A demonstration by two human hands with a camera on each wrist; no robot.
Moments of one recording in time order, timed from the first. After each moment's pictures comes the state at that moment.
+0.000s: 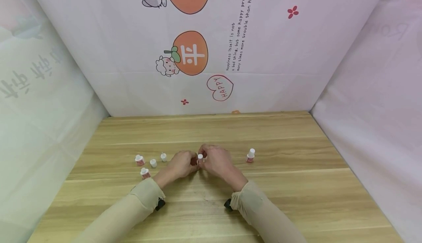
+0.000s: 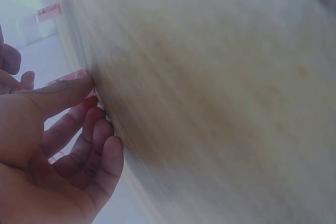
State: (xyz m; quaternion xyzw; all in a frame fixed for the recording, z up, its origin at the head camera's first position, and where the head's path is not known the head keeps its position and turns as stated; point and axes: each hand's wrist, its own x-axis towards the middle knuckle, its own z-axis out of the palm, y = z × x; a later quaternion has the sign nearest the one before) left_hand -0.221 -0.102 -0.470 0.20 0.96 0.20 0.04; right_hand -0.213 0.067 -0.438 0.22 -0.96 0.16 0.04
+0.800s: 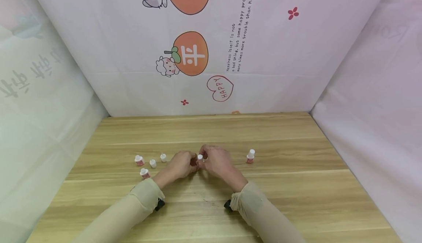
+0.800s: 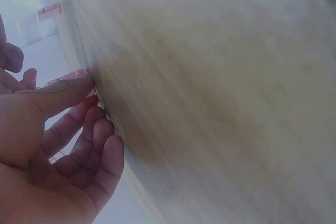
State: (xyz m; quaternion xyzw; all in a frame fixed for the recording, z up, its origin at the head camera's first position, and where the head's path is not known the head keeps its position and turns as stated) left_hand -0.223 -0.103 -0.472 0.20 0.95 0.22 0.04; right_hand -0.217 0.067 -0.444 0.21 -0.96 0.17 0.03
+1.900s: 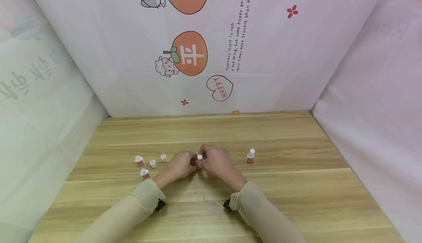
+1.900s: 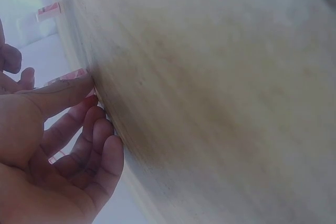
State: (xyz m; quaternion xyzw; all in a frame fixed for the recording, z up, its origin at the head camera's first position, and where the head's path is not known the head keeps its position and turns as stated) left_hand -0.222 -0.102 -0.471 0.19 0.96 0.21 0.04; right_hand -0.215 0.065 -0.441 0.20 -0.96 0.17 0.02
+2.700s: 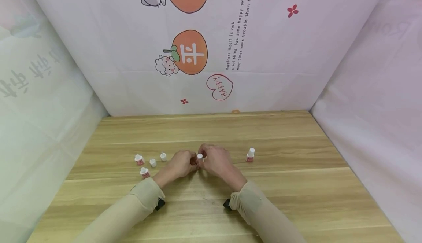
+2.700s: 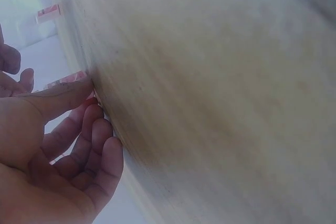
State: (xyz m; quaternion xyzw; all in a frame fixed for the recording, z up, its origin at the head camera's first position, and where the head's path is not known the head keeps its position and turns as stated) left_hand -0.222 -0.102 -0.473 0.18 0.95 0.24 0.05; right_hand -0.212 0.066 -0.441 0.21 -0.96 0.16 0.04
